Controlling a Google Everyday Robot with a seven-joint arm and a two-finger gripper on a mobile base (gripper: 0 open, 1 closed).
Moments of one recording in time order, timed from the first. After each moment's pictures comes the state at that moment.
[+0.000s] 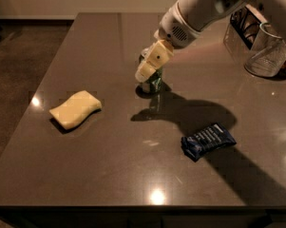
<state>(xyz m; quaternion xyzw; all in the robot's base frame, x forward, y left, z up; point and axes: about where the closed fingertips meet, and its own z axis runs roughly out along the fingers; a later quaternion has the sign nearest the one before) 0.599 -0.039 0.939 -0.55 0.76 0.17 0.29</state>
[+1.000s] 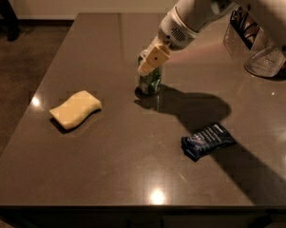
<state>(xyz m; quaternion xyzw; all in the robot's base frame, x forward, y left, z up) 0.610 -0.040 0.922 -0.56 0.77 0.18 0.26</state>
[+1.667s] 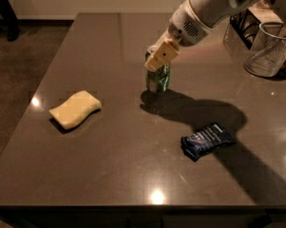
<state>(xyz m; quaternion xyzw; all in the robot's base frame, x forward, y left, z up) 0.592 -0.055 0.945 -0.55 0.77 0.19 0.27</state>
